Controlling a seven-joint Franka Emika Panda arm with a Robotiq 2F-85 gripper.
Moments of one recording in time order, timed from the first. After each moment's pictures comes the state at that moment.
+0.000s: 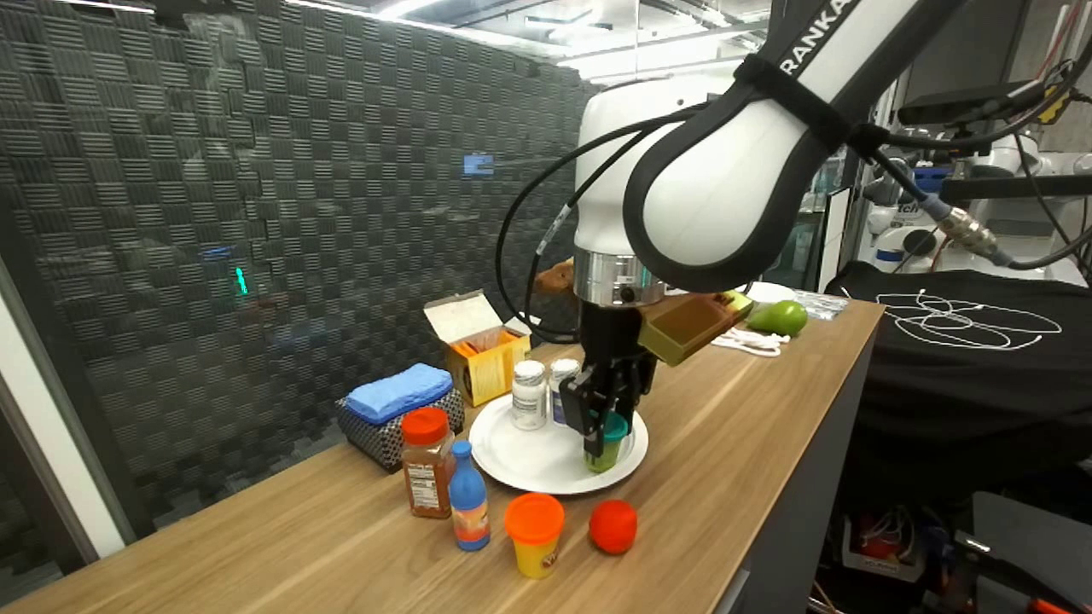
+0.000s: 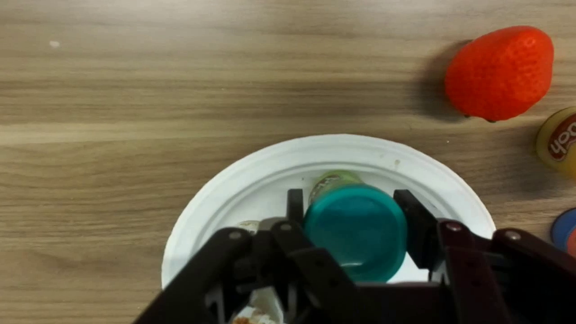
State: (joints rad) arm 0.09 0.24 0.07 -2.29 -0.09 2.58 0.25
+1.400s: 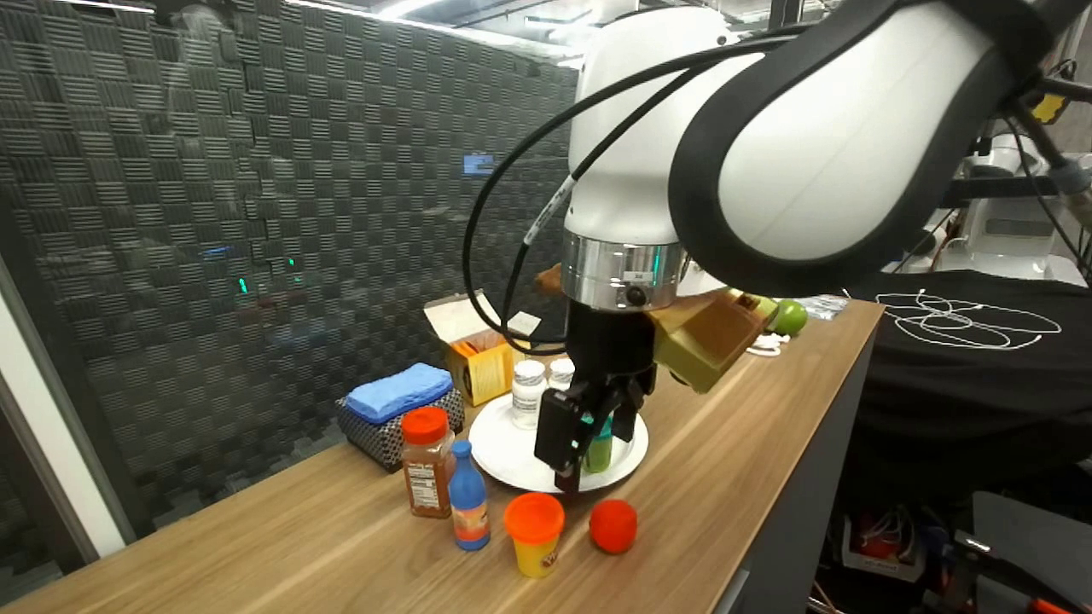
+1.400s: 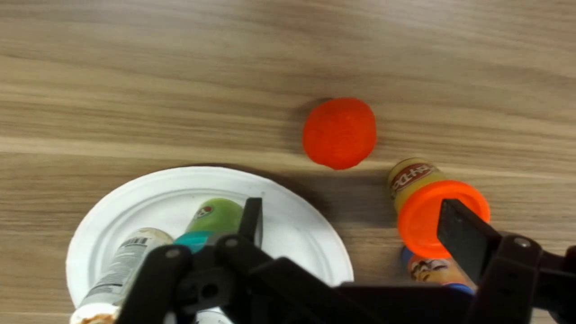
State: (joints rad) arm 0.20 0.11 0.12 -2.40 -0.10 2.62 0.32
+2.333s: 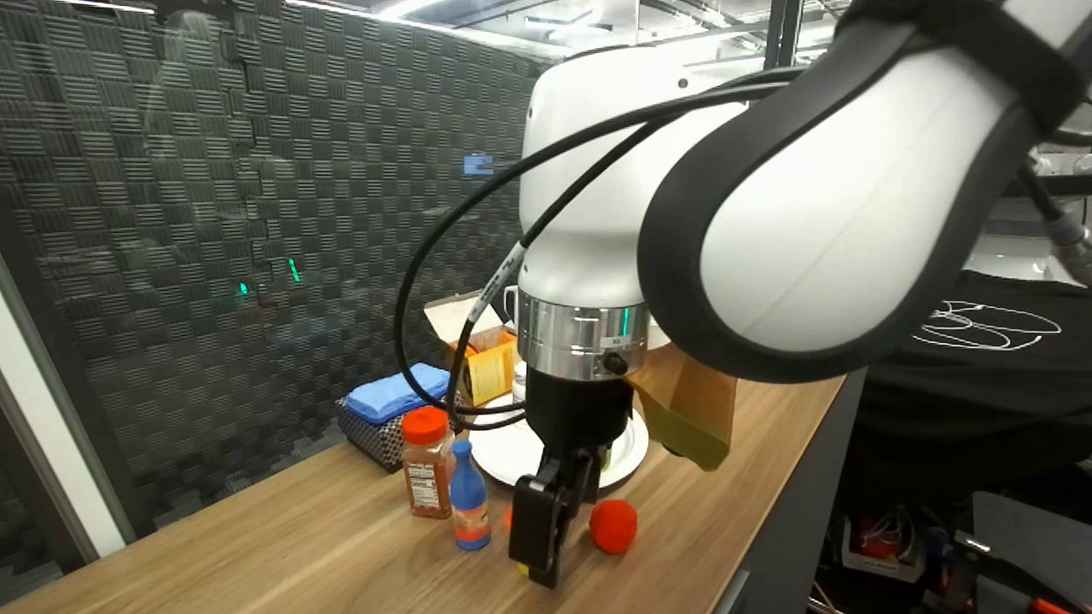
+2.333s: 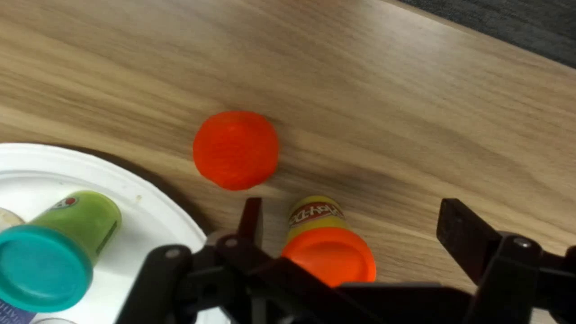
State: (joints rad) arm 0.23 0.20 0.20 -2.35 -0.08 2.63 0.15
